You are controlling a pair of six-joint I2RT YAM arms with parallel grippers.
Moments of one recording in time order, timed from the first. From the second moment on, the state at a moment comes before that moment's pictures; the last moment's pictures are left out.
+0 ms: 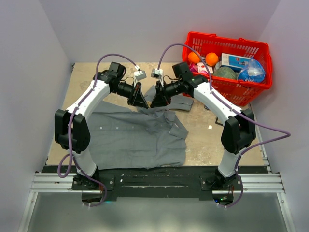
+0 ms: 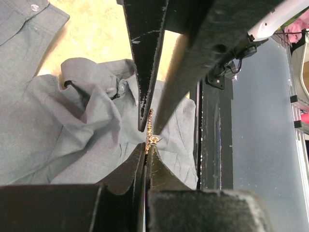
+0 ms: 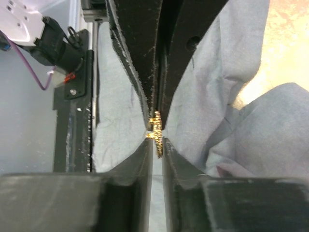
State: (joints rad) left arm -0.30 1.78 1.57 -0.90 1.15 0.49; right arm 0.51 1.81 1.63 -0.64 -0.99 -0.31
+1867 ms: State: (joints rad) left arm -0.30 1.78 1.57 -0.90 1.12 0.48; right arm 0.53 1.85 1.65 -0.53 -0.97 -0.13
